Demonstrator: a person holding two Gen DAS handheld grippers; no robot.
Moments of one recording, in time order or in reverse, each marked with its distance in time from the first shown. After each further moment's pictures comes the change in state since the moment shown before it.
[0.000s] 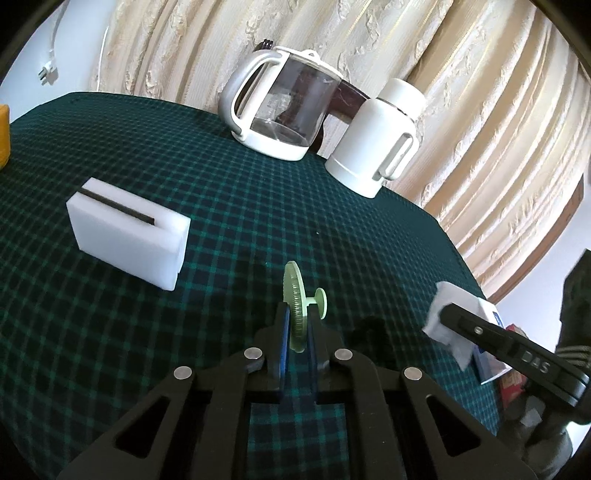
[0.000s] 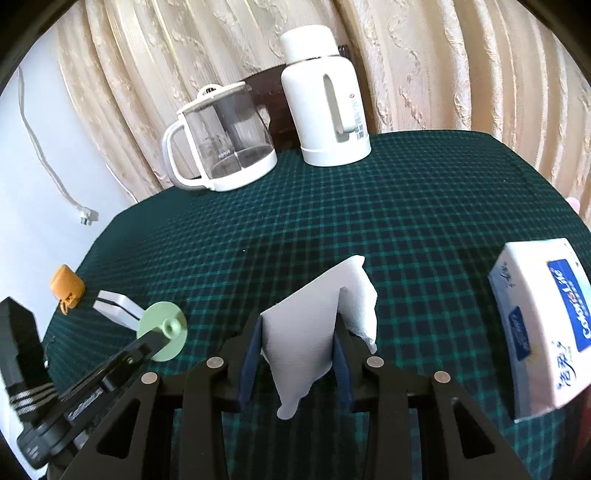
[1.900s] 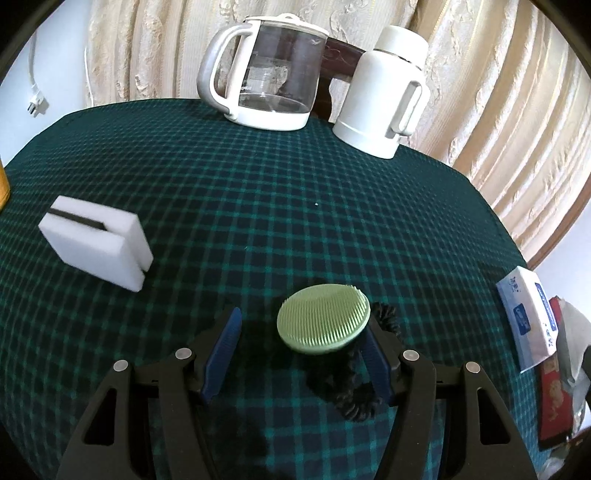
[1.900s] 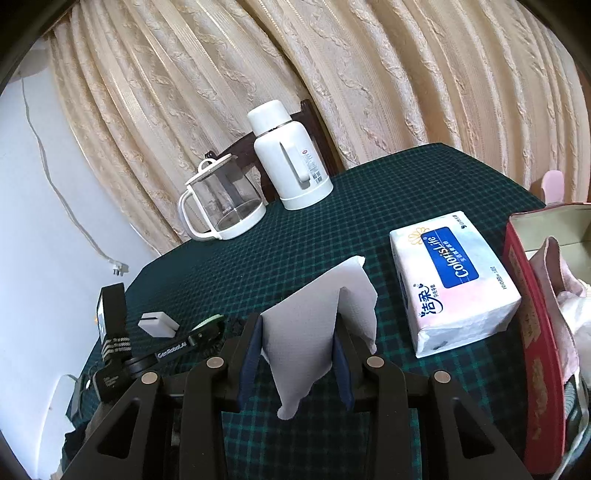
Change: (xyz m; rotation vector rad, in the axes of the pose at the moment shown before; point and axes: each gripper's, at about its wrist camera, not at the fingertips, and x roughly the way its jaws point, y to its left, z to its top) left arm 0.033 -0.039 -0.003 0.108 0.107 0.184; right arm -0.102 -0.068 -0.041 0.129 -0.175 0.097
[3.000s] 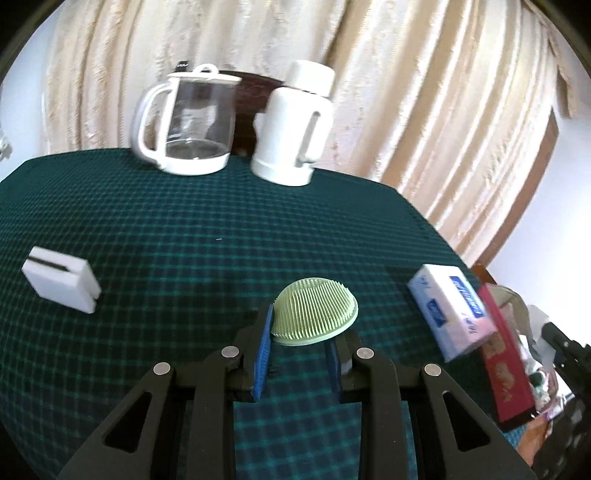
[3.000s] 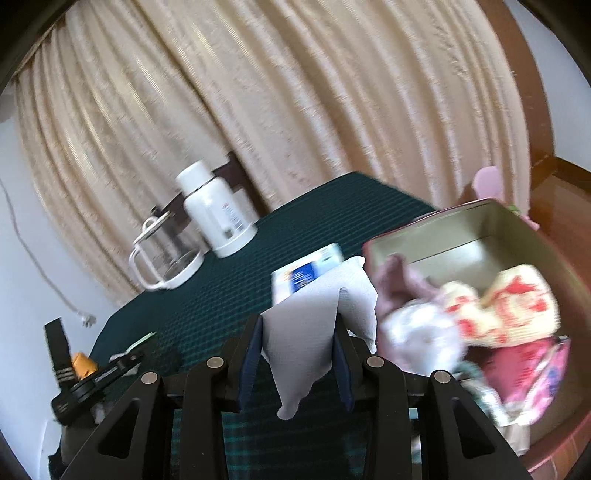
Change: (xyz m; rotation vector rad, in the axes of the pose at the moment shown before) left arm -0.050 -0.055 -0.006 0.109 -0.116 -0.172; right arm -0.079 -0.080 0.002 0.148 -0.158 -0.179
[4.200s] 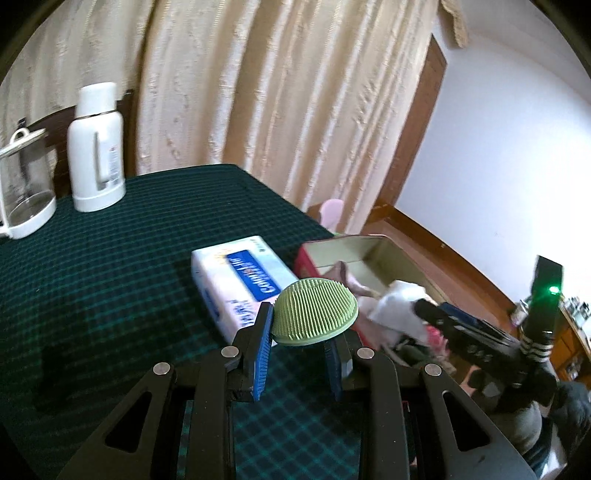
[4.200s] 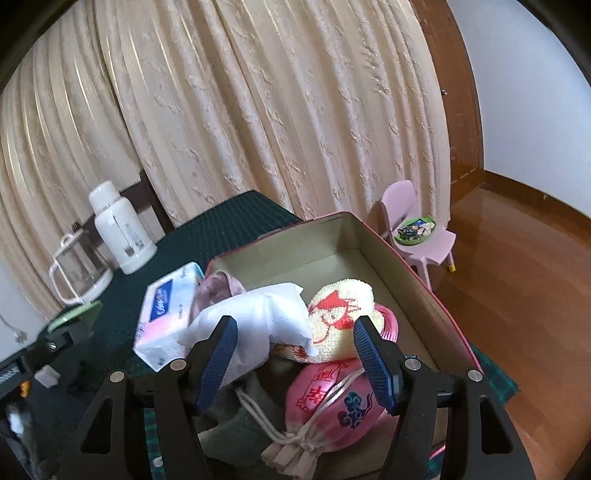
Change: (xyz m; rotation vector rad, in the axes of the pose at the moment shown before) left arm -0.001 -0.201 -0.020 0.320 0.084 -0.347; right arm -0.021 -0.078 0.005 -0.011 -0.039 -0.314
